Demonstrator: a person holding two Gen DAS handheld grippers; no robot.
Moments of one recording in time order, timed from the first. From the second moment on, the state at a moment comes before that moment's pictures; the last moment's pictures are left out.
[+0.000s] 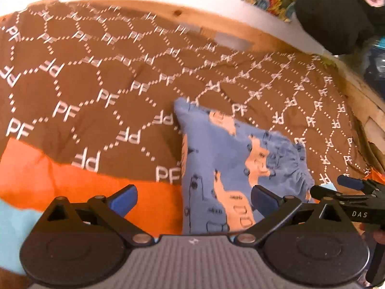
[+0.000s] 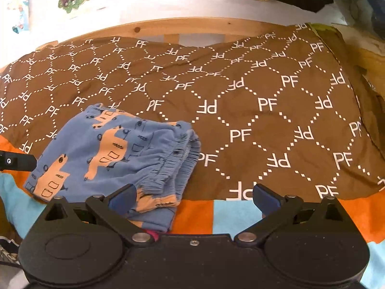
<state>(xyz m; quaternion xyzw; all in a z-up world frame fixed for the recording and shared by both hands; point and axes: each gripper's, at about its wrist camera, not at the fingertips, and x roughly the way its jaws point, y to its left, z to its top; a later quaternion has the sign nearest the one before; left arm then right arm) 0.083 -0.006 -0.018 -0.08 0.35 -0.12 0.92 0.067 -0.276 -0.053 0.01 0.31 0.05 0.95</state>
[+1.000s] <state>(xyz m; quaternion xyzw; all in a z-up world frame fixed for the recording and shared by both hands) 0.099 0.007 -0.048 -0.16 0.37 -0.16 0.90 0.211 -0.310 -0.083 0.23 0.34 0.26 0.88</state>
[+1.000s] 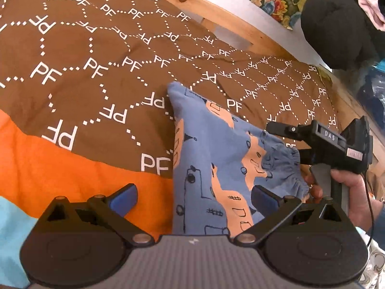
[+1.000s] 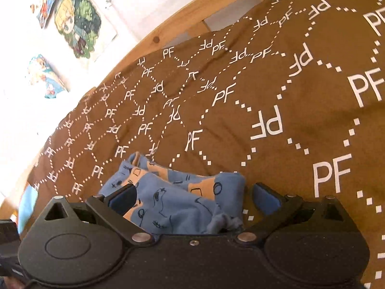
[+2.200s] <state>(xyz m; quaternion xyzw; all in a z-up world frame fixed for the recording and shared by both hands) 0.099 0.014 -0.042 -0.20 0.39 -0.16 0.88 0.195 -0.294 -0.087 0.16 0.31 0.16 0.92</state>
